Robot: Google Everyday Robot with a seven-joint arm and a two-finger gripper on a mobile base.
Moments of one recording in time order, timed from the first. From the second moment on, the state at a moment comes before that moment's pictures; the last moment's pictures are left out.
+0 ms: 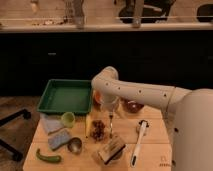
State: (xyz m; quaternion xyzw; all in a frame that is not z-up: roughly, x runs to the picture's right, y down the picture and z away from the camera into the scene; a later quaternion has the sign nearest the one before) arm 0.039 0.140 0.800 -0.35 -0.17 -0.54 0.75
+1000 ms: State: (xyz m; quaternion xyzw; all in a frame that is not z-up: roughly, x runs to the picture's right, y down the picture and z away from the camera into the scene) arm 0.030 0.143 0.825 -0.33 -0.24 -0.60 0.69
